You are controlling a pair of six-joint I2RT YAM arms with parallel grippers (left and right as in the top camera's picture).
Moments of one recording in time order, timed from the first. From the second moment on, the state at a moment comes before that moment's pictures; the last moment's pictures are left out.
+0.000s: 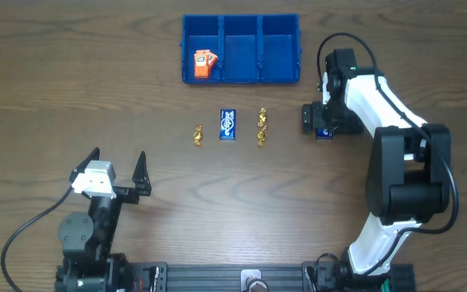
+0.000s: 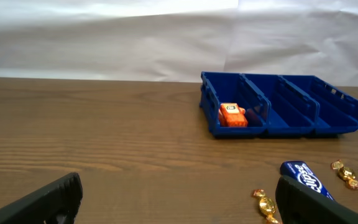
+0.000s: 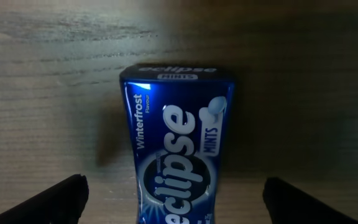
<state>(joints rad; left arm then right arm) 0.01 0.01 0.02 -0.11 0.16 -0.07 0.06 1.96 1.29 -0.87 0.00 0.09</state>
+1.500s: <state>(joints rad) 0.01 0.01 0.02 -0.11 0.16 -0.07 0.40 1.87 1.87 -0.75 0.20 0.16</state>
